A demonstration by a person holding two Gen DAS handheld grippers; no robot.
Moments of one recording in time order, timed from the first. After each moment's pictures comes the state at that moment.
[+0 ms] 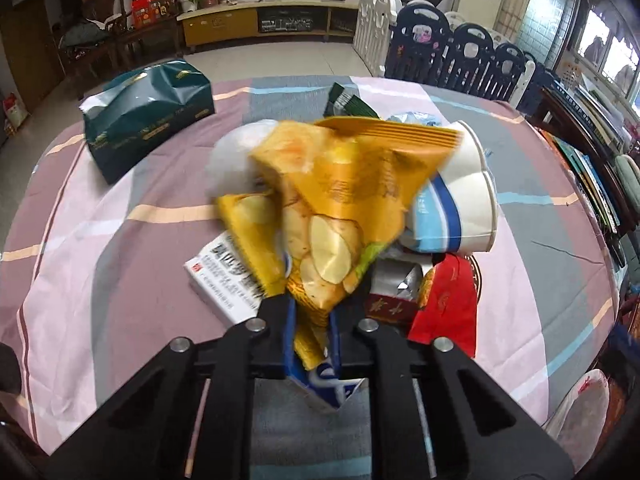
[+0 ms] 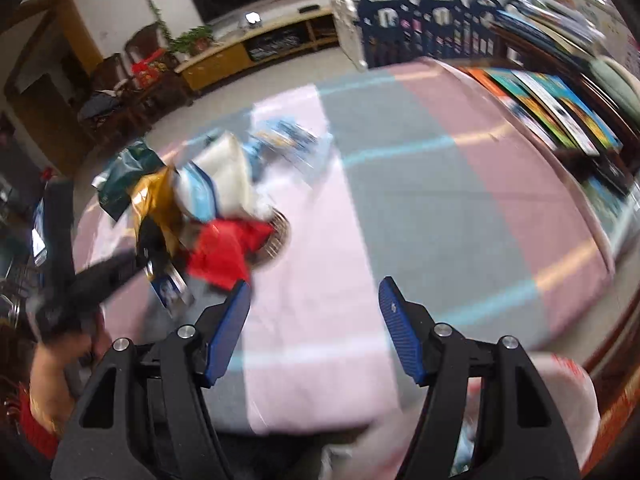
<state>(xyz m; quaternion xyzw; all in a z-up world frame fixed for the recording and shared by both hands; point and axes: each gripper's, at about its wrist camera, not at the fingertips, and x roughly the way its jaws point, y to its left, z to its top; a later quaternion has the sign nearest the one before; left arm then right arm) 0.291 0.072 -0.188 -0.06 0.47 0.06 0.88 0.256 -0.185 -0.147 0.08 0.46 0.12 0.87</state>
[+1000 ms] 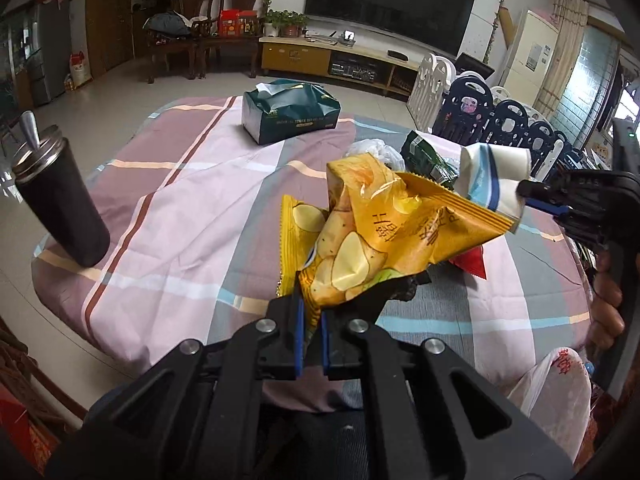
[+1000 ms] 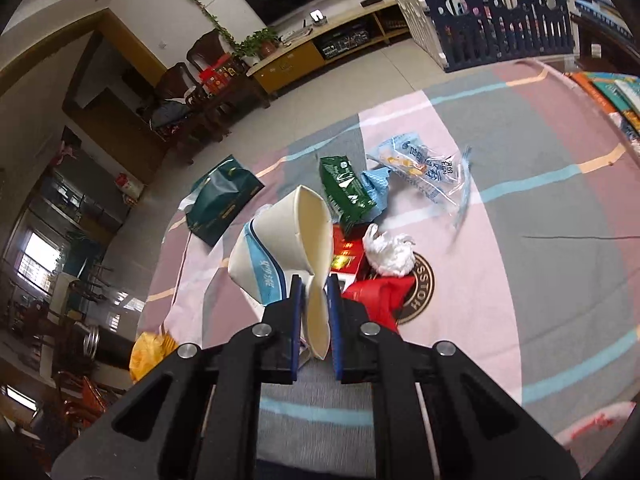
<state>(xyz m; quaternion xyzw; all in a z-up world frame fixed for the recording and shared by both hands) 0.096 0.115 -0.132 -0.14 0.39 0.16 0.90 0.288 -0.125 -0.117 0.16 0.46 0.25 0.84</state>
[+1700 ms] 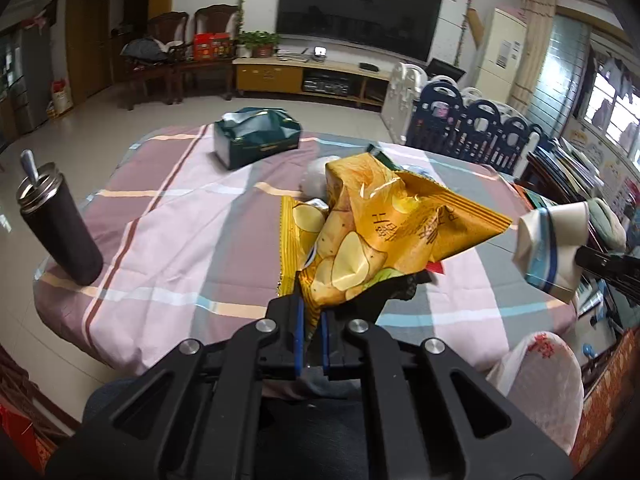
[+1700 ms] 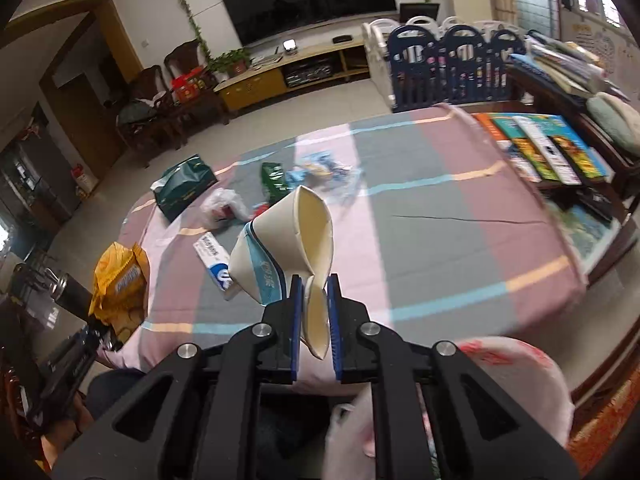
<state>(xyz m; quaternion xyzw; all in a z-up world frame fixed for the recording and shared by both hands) 0.081 0.071 -0.100 -0.10 0.36 0.11 0.92 0.167 -0.229 -0.079 0.07 0.42 0.16 0.89</state>
